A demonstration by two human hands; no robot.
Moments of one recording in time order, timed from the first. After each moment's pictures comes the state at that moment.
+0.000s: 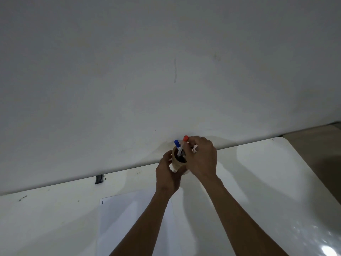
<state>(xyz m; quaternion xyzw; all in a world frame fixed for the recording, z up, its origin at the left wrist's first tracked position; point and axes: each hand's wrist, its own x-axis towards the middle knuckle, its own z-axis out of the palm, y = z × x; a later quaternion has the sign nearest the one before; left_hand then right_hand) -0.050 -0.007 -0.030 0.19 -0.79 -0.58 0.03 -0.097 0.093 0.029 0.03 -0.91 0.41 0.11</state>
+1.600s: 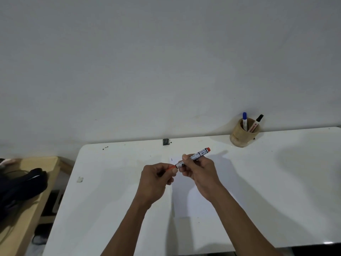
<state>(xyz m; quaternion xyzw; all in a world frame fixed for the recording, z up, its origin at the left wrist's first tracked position) 0.180 -0.228 0.004 0.21 -0.71 -0.67 0.02 0.105 -0.075 0.007 -0.05 -0.61 0.75 -0.26</state>
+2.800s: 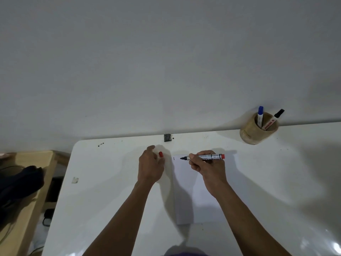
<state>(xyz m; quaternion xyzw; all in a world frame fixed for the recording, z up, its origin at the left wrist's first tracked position) 0.106 -0.273 -0.078 0.34 -0.85 -0.40 -0.02 0.060 -0.075 -0.052 -0.12 -0.58 0.77 -0.22</state>
